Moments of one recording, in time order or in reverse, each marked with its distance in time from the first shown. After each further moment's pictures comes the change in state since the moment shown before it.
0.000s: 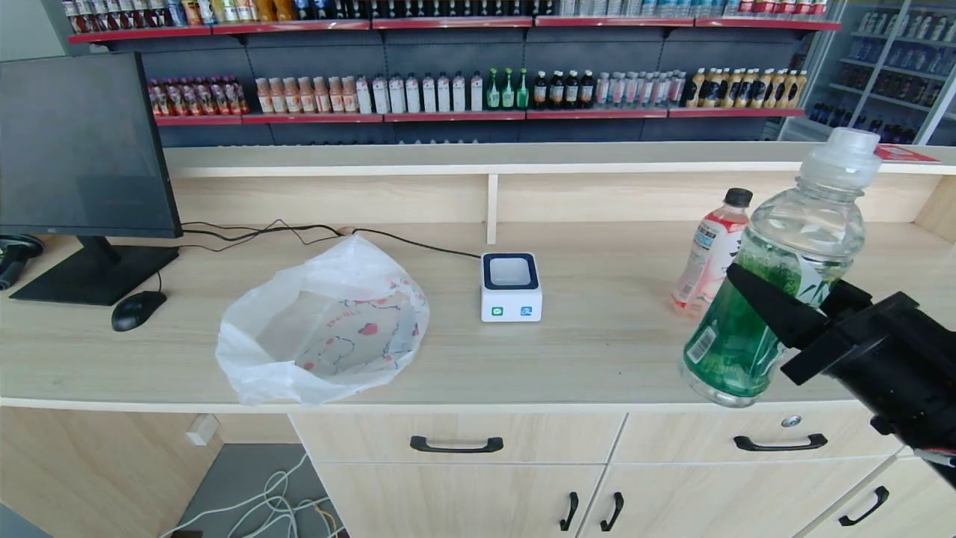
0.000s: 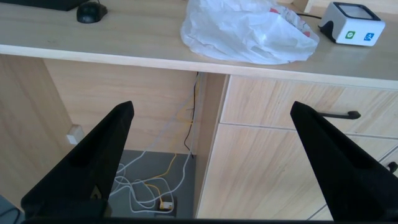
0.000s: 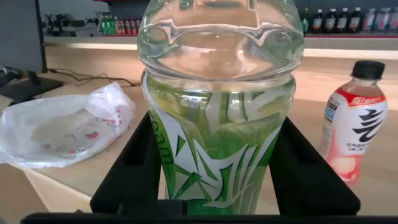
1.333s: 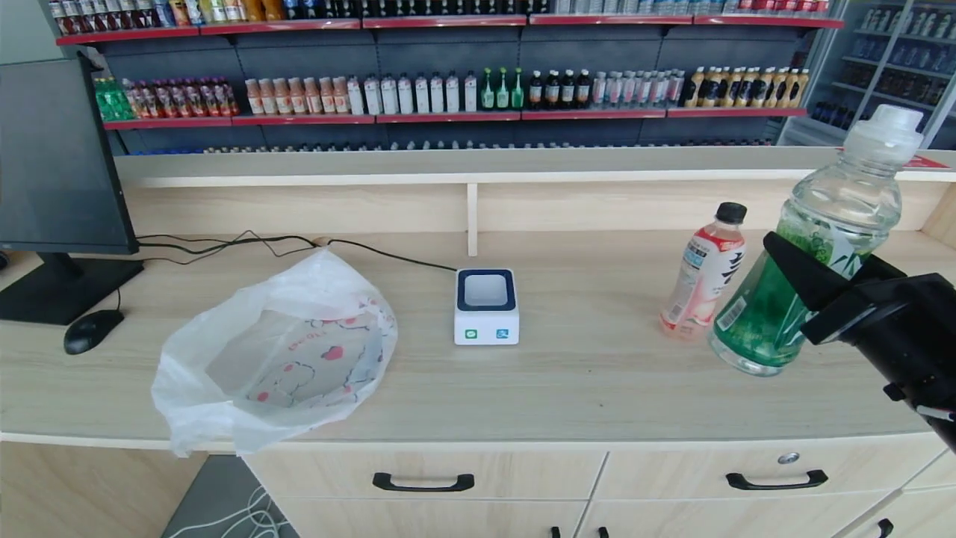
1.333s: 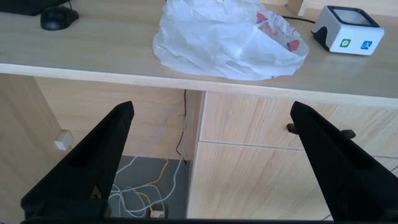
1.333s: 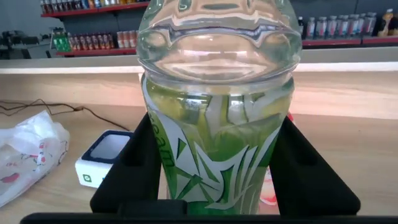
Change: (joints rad) left arm 0.003 0.000 0.000 0.000 0.000 -0.001; right arm -0.066 0.005 -0.048 0.002 -0.075 0.010
